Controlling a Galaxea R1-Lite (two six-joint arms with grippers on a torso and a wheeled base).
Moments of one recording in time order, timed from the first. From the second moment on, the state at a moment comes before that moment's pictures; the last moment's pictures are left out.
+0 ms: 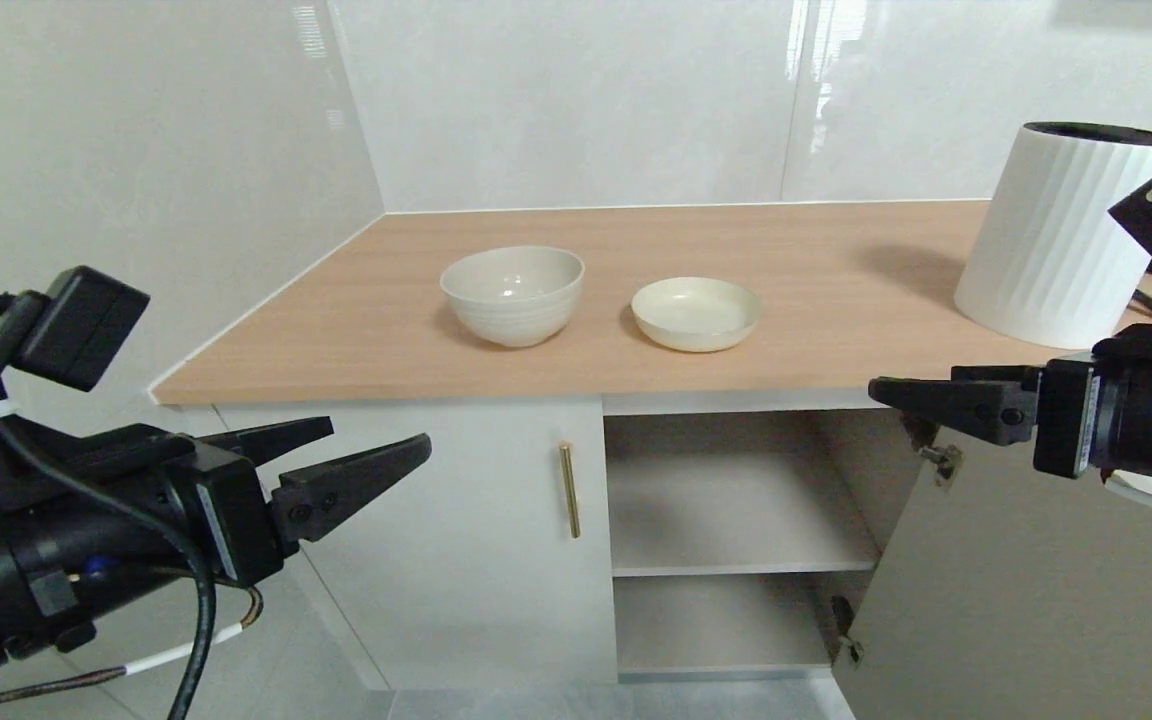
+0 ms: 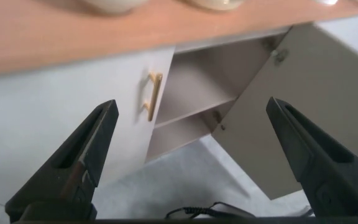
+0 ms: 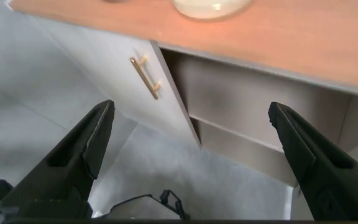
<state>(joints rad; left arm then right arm) -0.47 1.19 -0.62 -0.37 -0.10 -0.23 0.50 1.28 -0.88 -0.14 0.09 0.18</state>
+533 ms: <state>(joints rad) -0.39 1.37 -0.83 -0.34 -0.11 -0.24 0.48 1.44 -0.94 -0.33 0.09 0.12</state>
